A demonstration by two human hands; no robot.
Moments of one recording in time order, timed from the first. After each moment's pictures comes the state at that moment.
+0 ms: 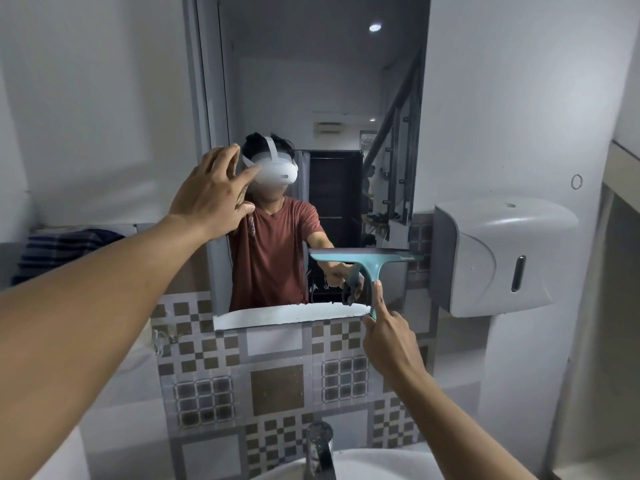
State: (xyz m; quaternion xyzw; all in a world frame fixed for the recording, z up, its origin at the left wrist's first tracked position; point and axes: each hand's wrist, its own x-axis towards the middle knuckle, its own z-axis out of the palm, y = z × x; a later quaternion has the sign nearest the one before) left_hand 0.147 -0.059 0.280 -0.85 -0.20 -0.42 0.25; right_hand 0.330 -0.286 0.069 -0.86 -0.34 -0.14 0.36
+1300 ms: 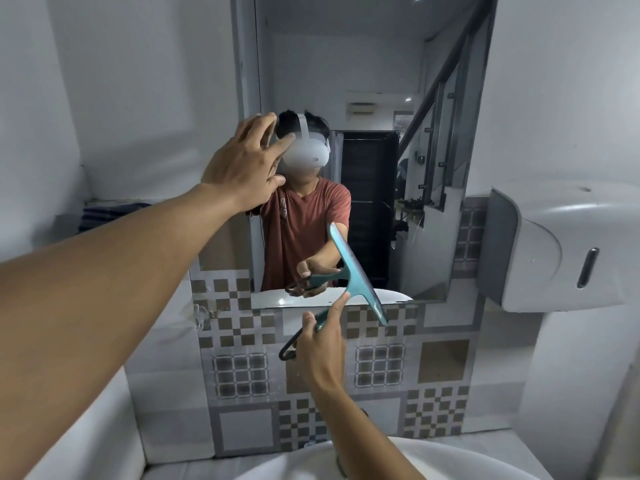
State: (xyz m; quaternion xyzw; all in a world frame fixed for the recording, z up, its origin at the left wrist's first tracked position) left_hand 0.140 -0.038 0.287 -0.85 -0.20 -0.41 0.27; right_hand 0.199 -0.181 0.046 -0.67 -0.33 0.09 0.66
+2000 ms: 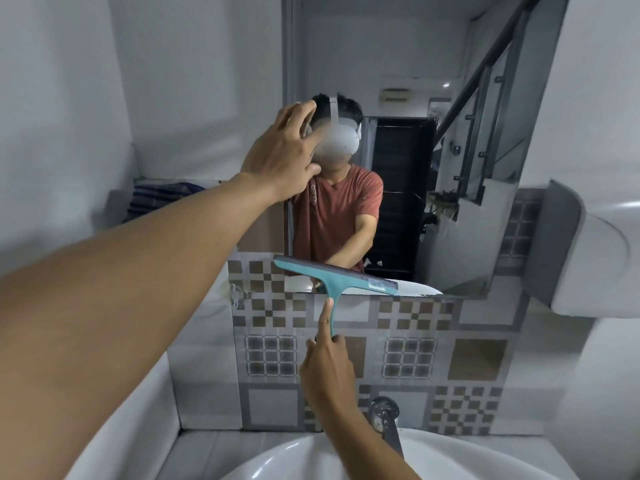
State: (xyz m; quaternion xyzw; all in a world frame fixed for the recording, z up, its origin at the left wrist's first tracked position) left_hand 0.135 -0.033 0.277 -0.85 -0.20 -0.42 0.27; right_hand 0.167 -0.174 0.002 -0.80 -0.43 0.03 0.42
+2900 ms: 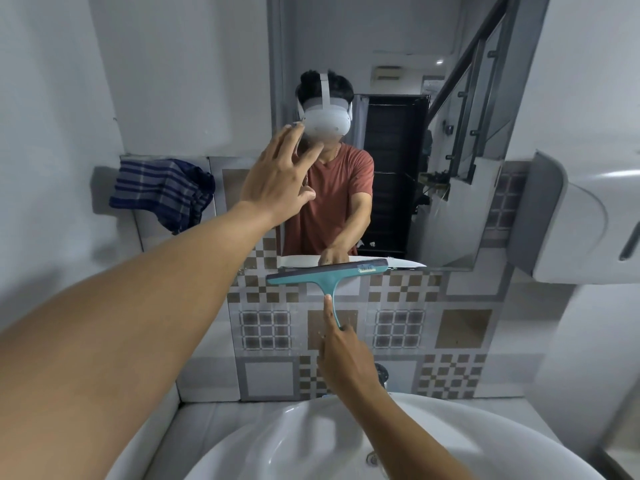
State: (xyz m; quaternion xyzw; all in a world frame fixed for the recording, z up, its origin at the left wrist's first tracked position) left_hand 0.139 -0.041 0.204 -0.86 -0.22 -0.39 0.25; right_hand 0.191 -0.212 -0.011 -0.84 -0.47 0.01 0.26
